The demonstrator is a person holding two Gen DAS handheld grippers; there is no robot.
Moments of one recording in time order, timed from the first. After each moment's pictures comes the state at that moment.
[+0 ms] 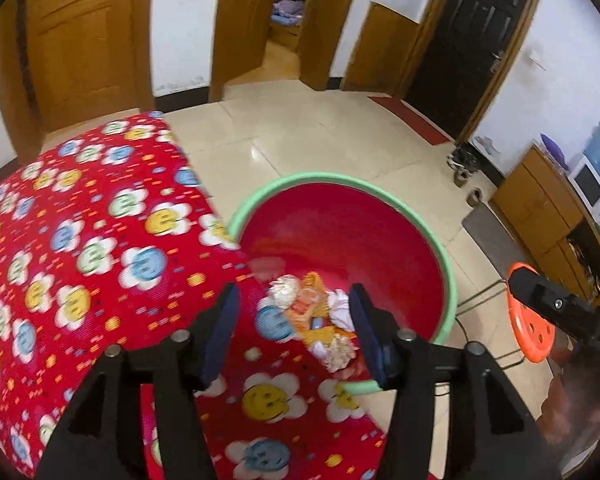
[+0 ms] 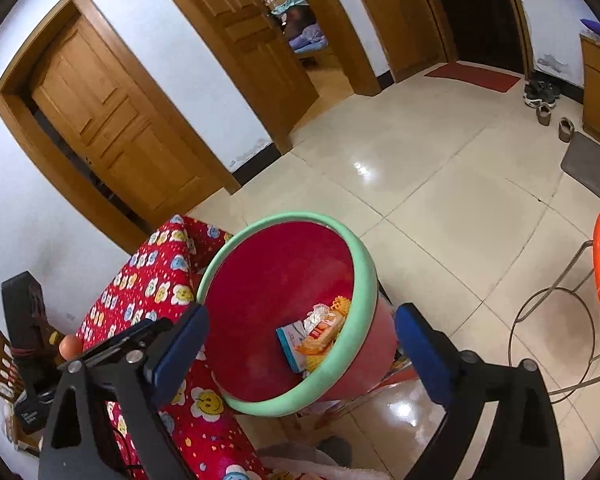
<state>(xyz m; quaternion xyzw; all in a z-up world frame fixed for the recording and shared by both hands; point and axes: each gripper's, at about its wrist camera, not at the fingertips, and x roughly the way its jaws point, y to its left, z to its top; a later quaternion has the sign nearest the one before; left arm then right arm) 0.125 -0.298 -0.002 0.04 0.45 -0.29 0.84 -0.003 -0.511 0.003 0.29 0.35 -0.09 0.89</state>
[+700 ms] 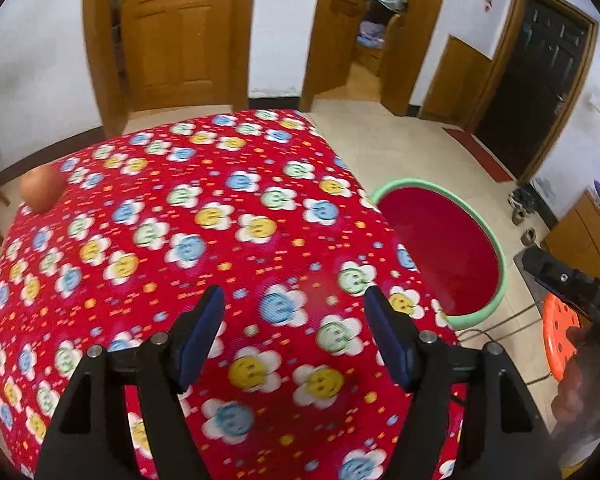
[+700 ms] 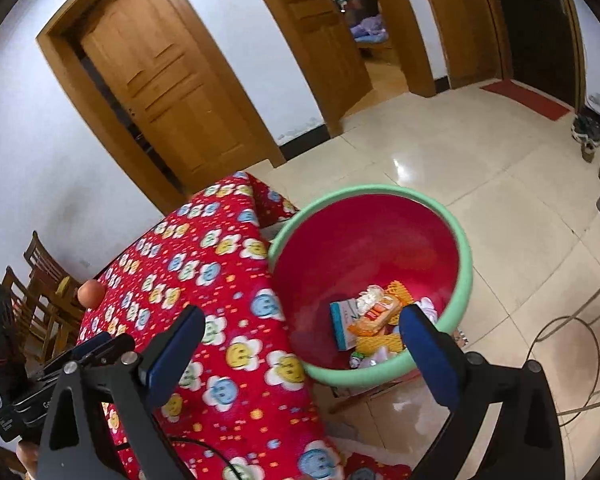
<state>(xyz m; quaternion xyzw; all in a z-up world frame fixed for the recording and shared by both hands) 0.076 -0.164 0.028 0.00 0.44 -0.16 0.89 0.007 -0.423 0.027 0.23 0.36 -0.02 0.90</state>
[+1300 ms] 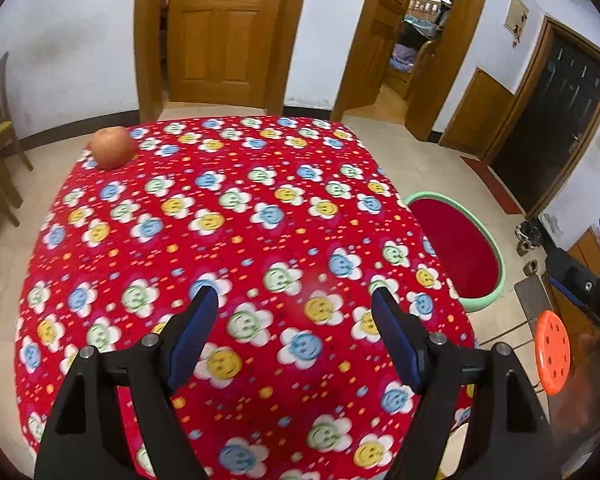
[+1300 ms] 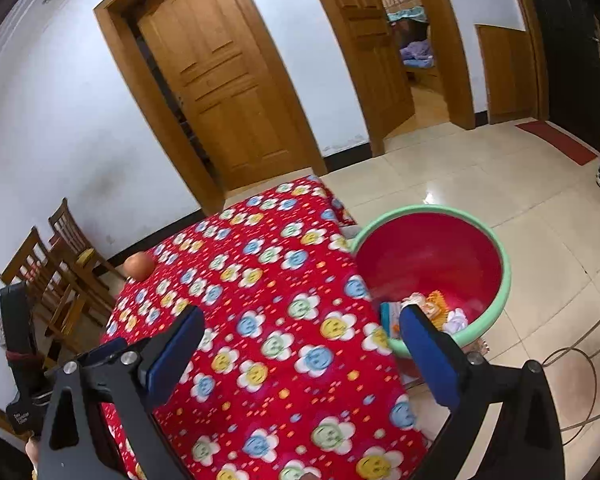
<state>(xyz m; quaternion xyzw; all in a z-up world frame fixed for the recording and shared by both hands) 0.019 -0.081 0.049 -0.05 0.43 -0.11 0.90 -0.031 -0.337 0.075 0.17 0.34 0.03 0.93</state>
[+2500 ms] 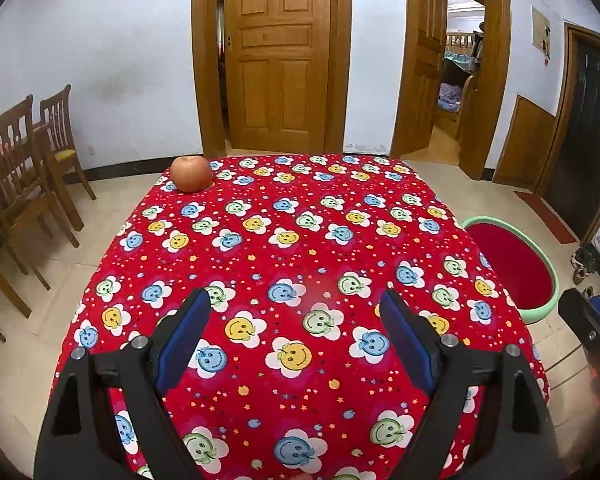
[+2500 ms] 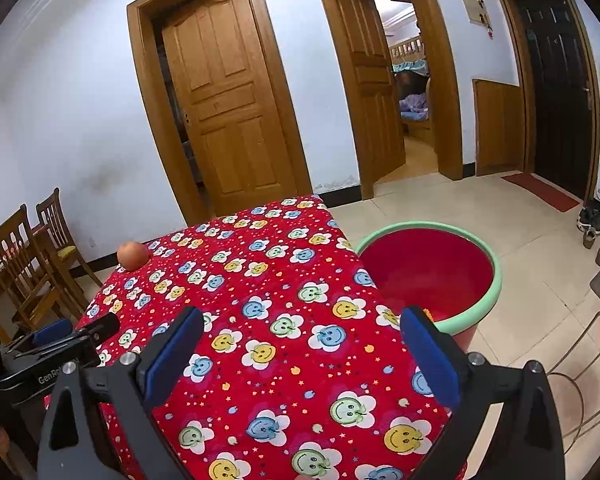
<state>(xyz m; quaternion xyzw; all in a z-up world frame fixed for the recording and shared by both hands) -0.027 -0.068 0.035 -0.01 0.33 0.00 0.94 -0.080 -0.281 0.041 0.11 0.26 -0.01 0.96</state>
